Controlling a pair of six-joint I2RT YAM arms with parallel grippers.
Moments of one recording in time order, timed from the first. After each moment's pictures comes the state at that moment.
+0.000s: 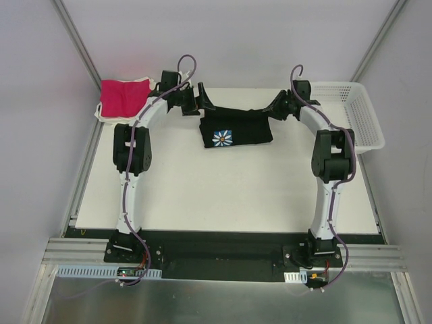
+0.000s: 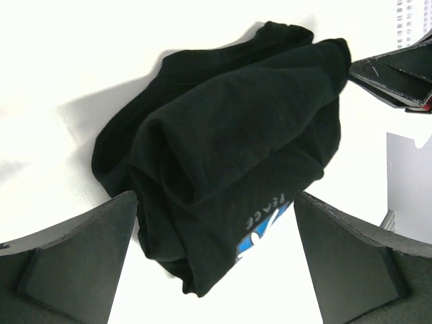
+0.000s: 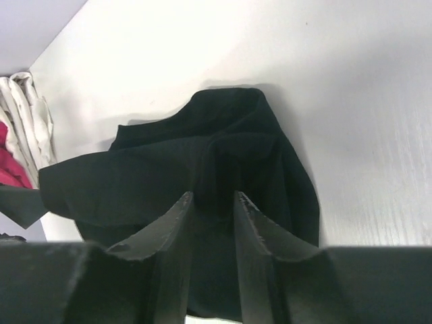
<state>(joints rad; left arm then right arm) -0.20 2.37 2.06 -0.40 0.70 -0.47 0.10 2.24 1.81 -0.32 -0.33 0.69</state>
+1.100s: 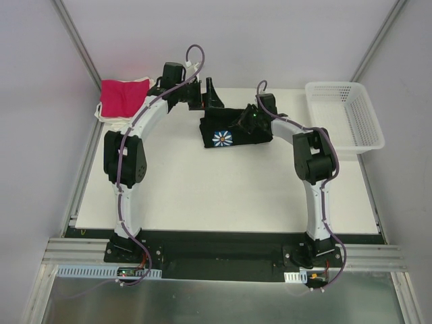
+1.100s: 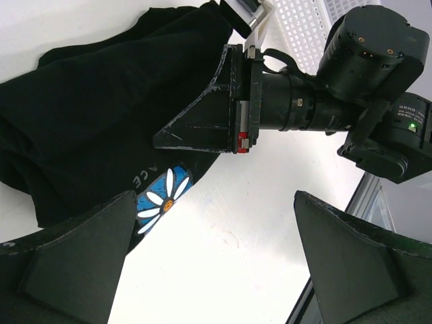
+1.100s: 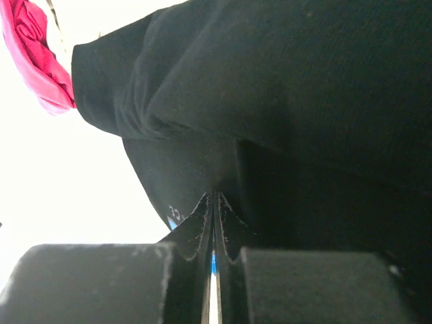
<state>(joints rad) -0.28 2.11 1.91 -0.40 0.75 -0.42 0.33 2.27 1.66 -0.08 -0.47 0.92</state>
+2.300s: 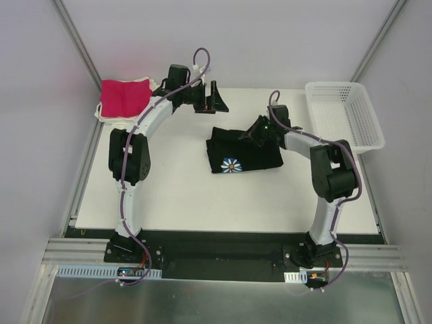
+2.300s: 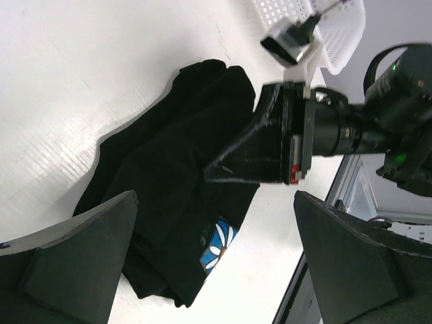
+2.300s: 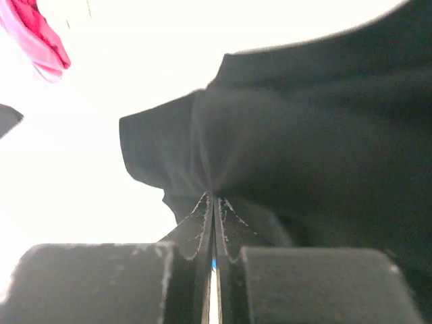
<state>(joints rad) -0.30 2.17 1.95 -0.39 0.86 -0.43 0.32 1.93 1.21 -0.03 -0.46 0.94</state>
